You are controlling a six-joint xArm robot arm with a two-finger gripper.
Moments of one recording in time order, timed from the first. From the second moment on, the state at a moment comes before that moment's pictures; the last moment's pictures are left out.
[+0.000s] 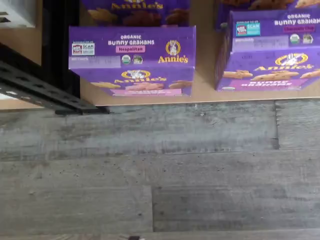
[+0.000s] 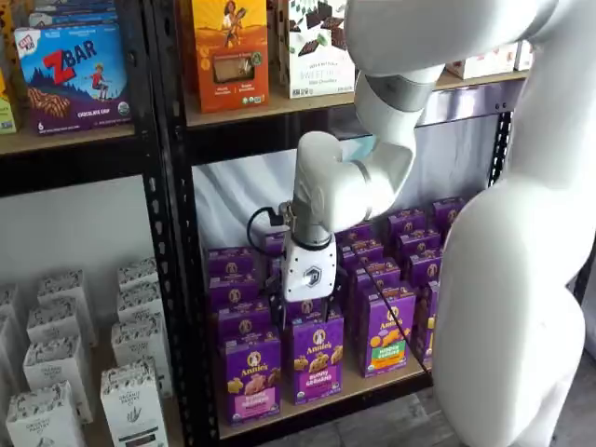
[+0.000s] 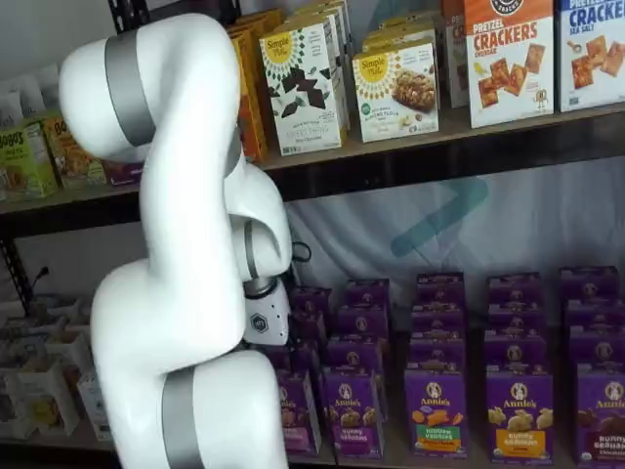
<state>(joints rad) 0.36 0.08 -0.57 0.08 0.37 0.29</state>
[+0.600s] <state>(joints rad) 0.34 0.26 -0.70 0.02 0.33 0.32</state>
